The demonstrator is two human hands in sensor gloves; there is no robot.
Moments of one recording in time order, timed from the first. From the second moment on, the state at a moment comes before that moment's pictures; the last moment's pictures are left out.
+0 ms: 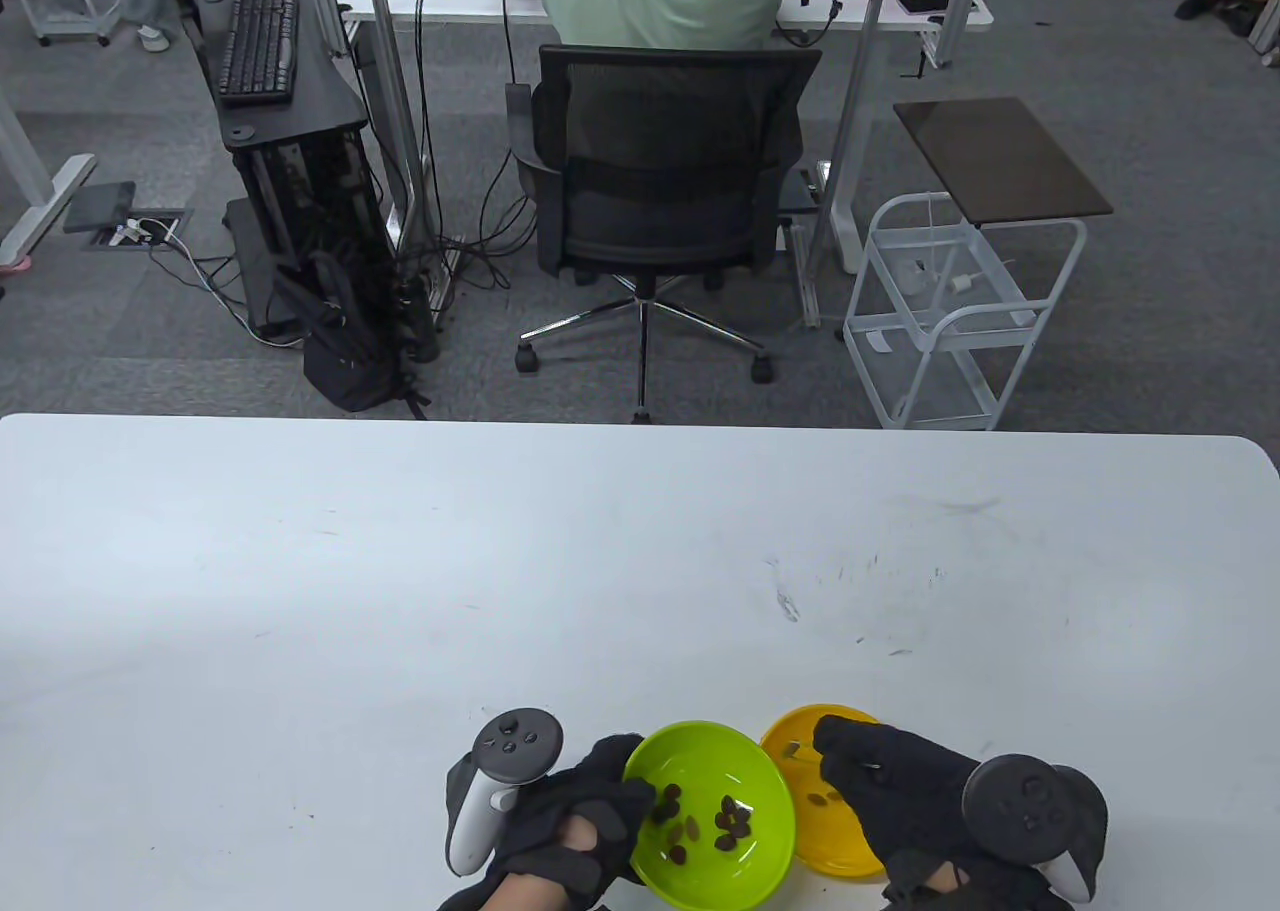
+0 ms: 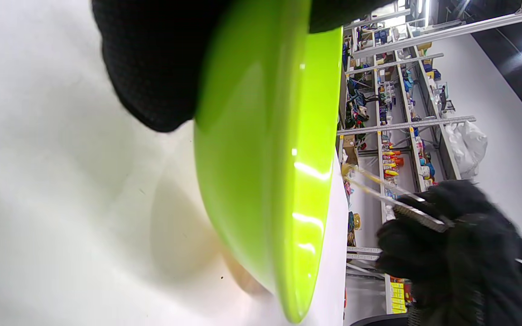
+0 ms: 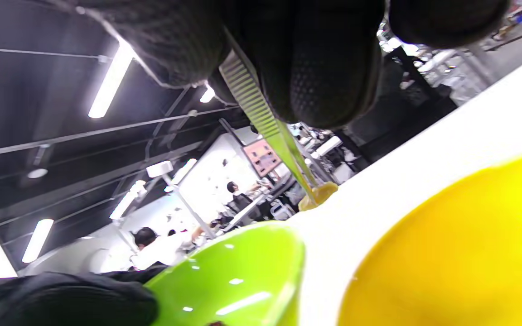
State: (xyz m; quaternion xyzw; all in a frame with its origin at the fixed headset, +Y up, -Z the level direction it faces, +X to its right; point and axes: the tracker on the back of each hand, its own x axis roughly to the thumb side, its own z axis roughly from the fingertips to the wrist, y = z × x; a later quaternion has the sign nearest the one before) left_hand -0.100 -0.756 -0.272 -0.30 -0.03 0.55 0.78; right_hand 0.228 -0.684 -0.259 0.16 -0.09 0.91 0.38
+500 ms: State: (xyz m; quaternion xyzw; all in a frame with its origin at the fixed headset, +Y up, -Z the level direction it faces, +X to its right) left_hand -0.103 -0.755 -0.273 -0.30 -0.02 0.55 0.78; right_hand 0.228 -0.730 -0.281 0.12 0.01 0.94 0.33
